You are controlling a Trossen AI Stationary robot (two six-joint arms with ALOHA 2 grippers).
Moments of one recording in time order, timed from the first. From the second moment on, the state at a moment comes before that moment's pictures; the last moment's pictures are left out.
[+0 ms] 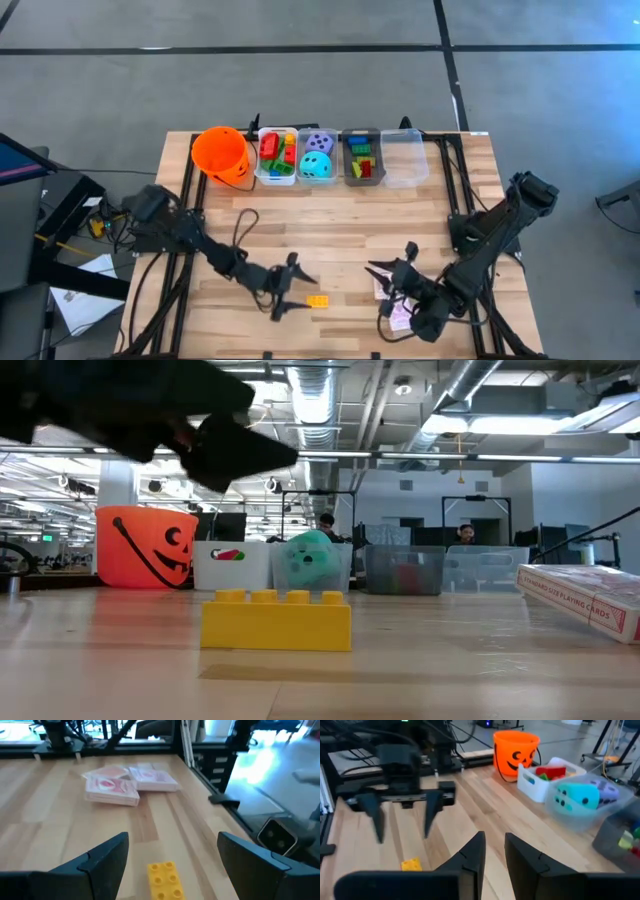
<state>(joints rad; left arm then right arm) -0.56 1.81 0.64 0.91 -0.33 -0.14 0.84 1.56 1.08 -0.46 1.18 0.88</state>
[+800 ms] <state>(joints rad) -0.61 2.23 0.88 0.92 -0.53 -0.21 0.80 1.56 0.98 -0.45 1.15 0.96</state>
